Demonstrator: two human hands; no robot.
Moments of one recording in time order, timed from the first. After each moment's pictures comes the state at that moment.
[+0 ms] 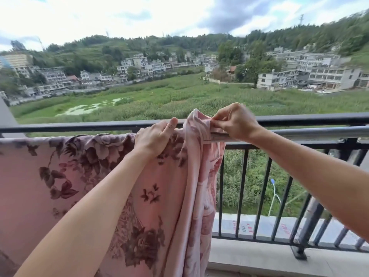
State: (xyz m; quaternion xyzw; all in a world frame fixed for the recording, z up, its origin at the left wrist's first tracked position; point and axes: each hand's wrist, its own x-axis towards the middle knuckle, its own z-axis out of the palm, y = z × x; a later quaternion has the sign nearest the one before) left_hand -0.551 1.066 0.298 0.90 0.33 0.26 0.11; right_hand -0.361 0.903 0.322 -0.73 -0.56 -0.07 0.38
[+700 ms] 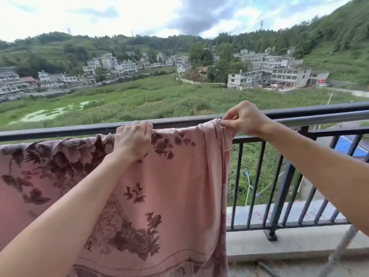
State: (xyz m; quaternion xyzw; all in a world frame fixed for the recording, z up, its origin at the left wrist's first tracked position) left_hand -0.516 1.057 0.299 0.91 0.29 0.28 -0.01; right_hand -0.302 0.827 0.333 -0.80 -0.49 -0.04 0.35
